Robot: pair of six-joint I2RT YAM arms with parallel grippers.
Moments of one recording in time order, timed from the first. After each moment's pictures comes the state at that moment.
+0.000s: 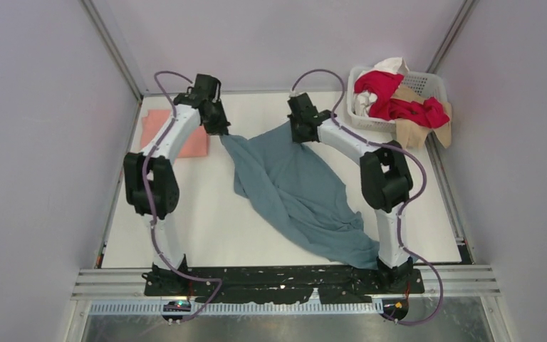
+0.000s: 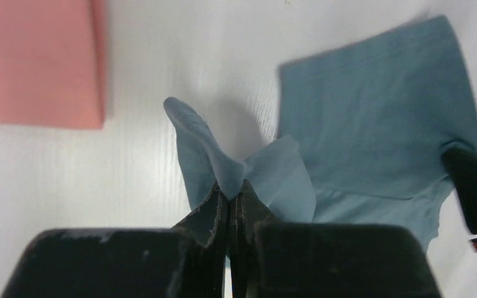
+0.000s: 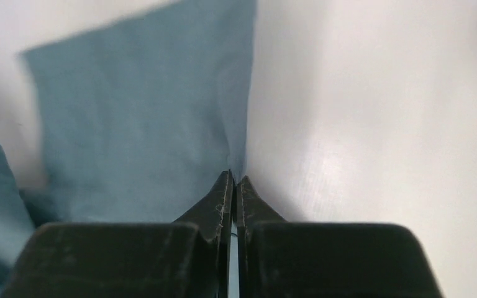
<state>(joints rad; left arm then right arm) -0.22 2.06 1.83 -0.81 0.06 -0.51 0.52 2.15 1.72 -0.48 0.17 0.29</state>
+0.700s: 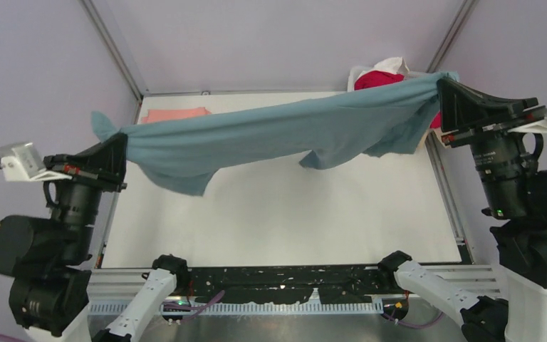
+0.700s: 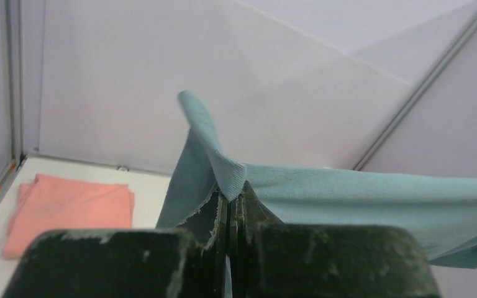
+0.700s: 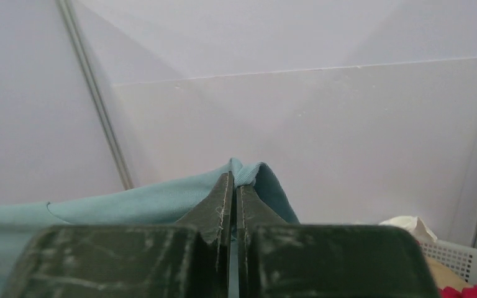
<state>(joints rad) -0.22 0.67 1.61 -0.70 -0.13 -0.39 0.51 0.86 1.74 -0.42 0.23 0.07</state>
